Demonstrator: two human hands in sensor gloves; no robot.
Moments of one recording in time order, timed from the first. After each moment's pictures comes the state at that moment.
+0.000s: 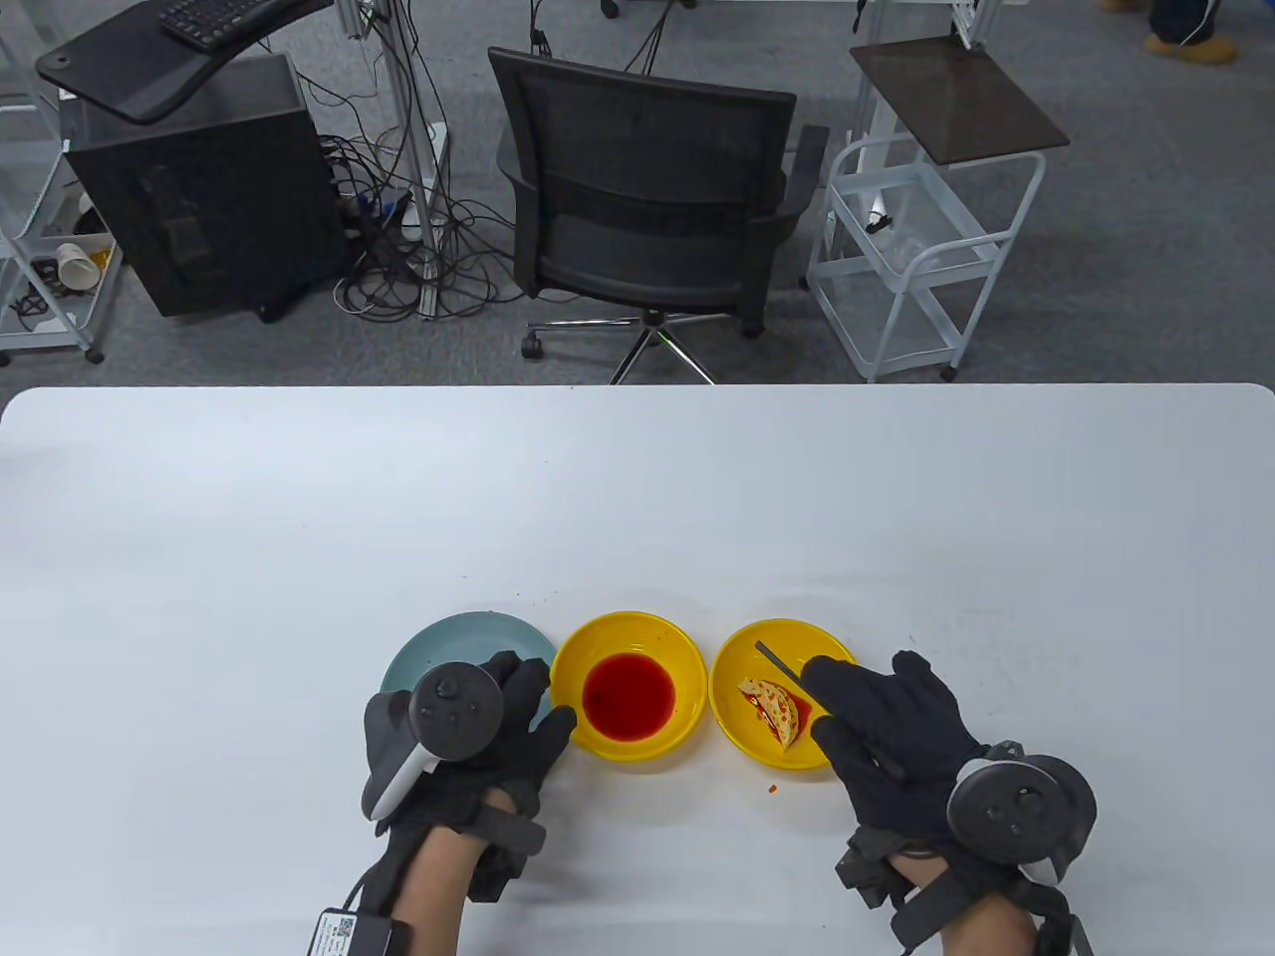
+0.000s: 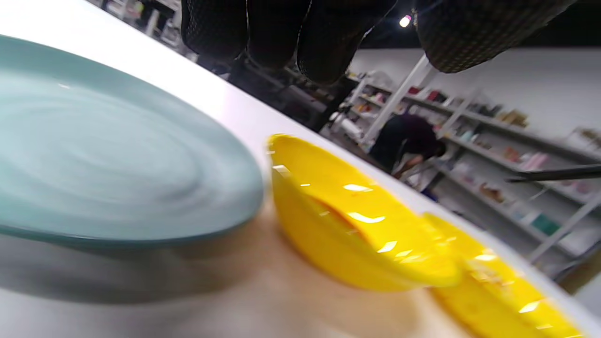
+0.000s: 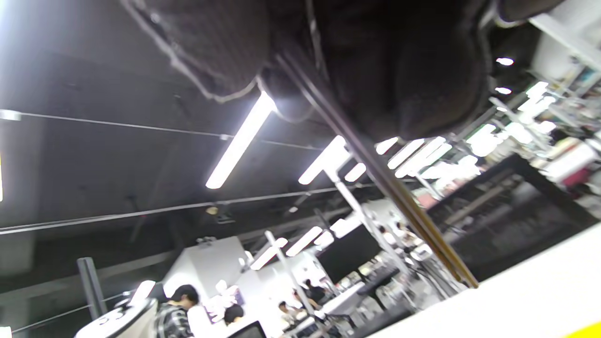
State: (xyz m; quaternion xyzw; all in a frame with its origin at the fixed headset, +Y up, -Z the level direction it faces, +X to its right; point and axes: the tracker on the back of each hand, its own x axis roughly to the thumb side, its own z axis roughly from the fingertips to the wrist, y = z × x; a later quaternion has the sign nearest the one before) left_hand -0.175 -0.705 -0.266 -0.06 -0.08 0.31 0.94; right_hand 0.186 -0.645 -0.217 0.23 -0.24 0.86 0.40
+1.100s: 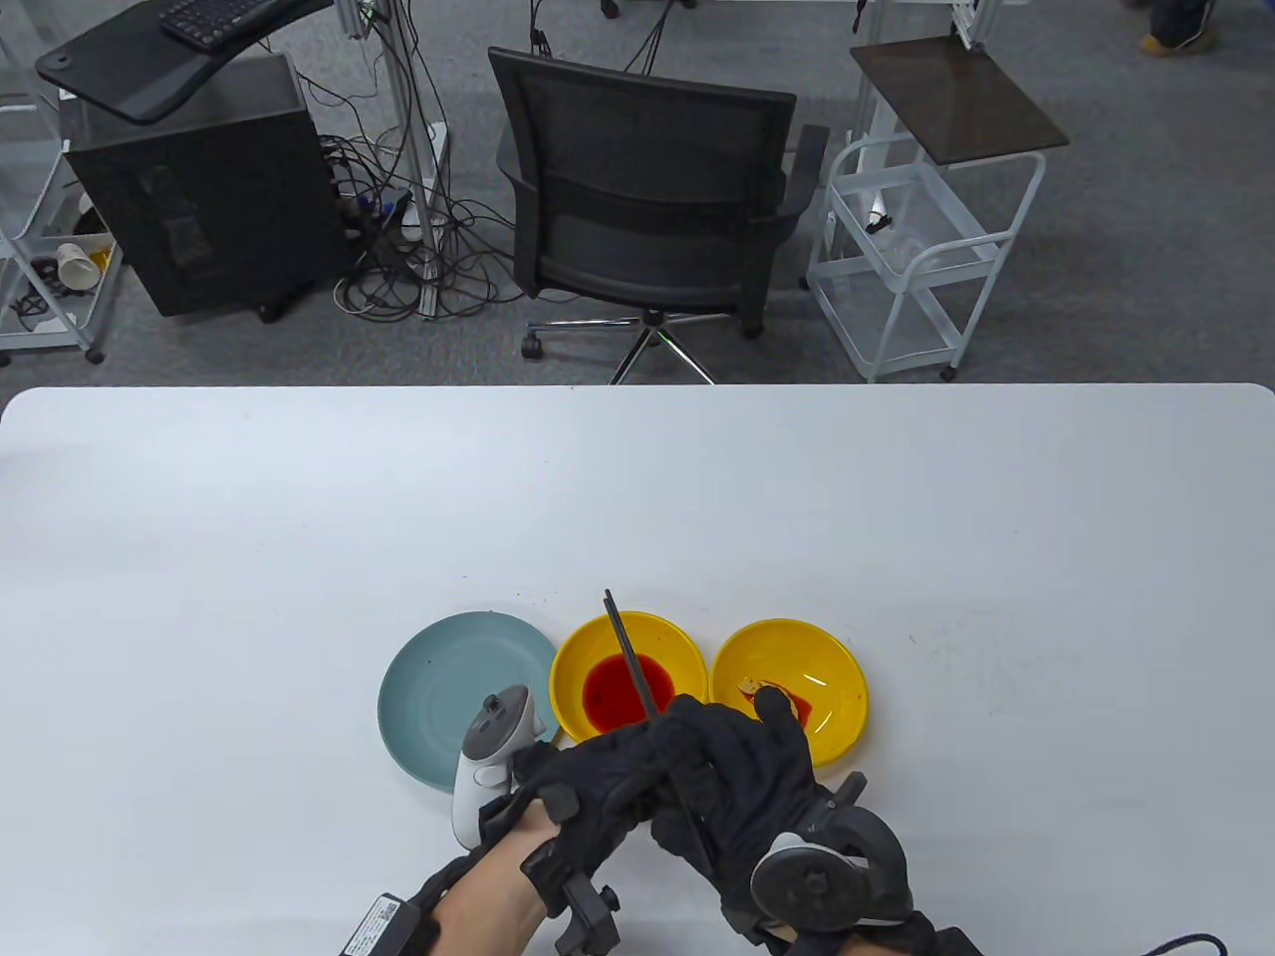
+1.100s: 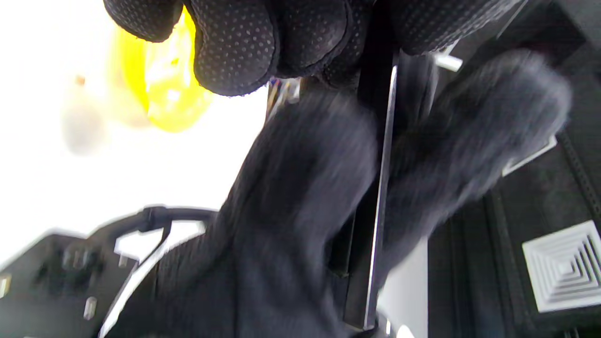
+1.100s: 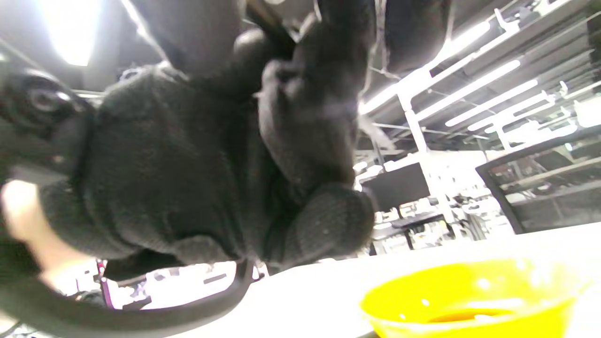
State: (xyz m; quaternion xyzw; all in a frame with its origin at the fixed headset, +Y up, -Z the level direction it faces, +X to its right) left_hand -0.114 -0.737 -0.255 -0.29 -0.14 0.77 0.56; right_hand 0.088 -0.673 -0.192 0.34 -0.17 0.89 0.25
